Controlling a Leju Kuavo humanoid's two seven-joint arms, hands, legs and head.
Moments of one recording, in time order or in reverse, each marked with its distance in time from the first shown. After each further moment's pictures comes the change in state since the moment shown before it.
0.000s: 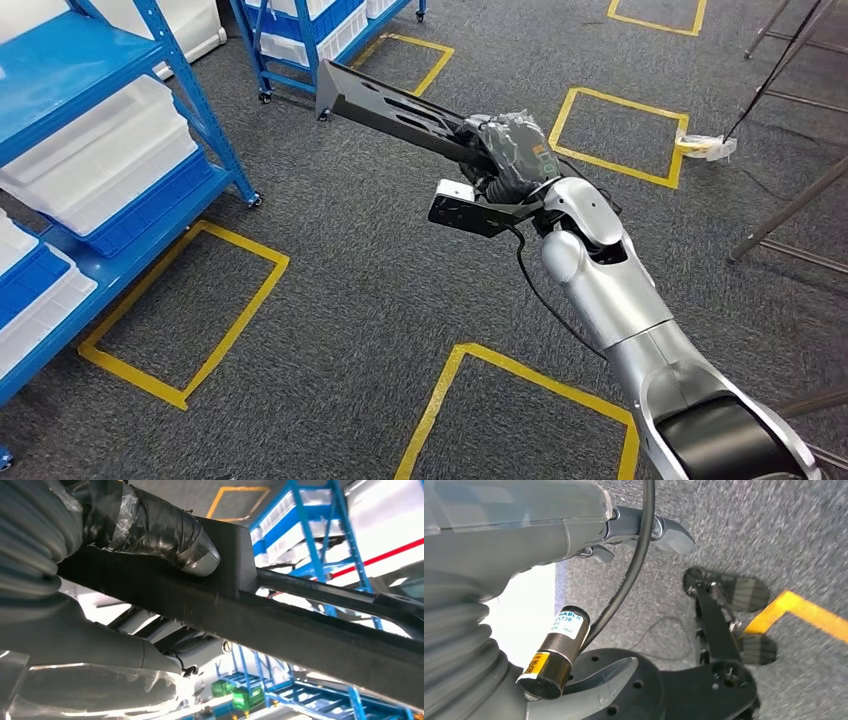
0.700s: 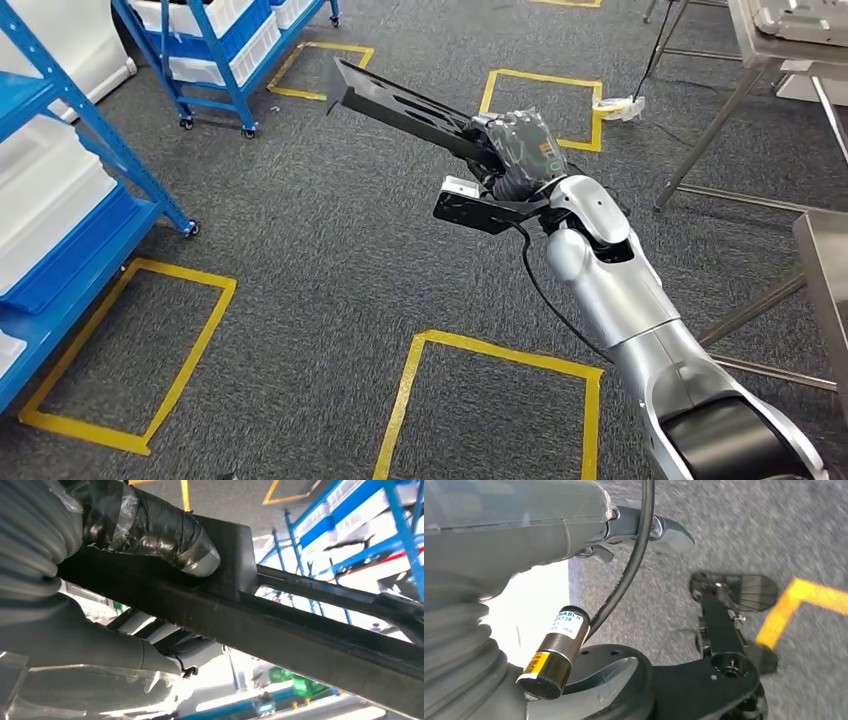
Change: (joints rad) left arm -0.008 -0.001 0.002 0.000 -0.014 -0.002 0.016; right arm -0.018 -0.002 0.004 0.014 0.016 -0.004 0.011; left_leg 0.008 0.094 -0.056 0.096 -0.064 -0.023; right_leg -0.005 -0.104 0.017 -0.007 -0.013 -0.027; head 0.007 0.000
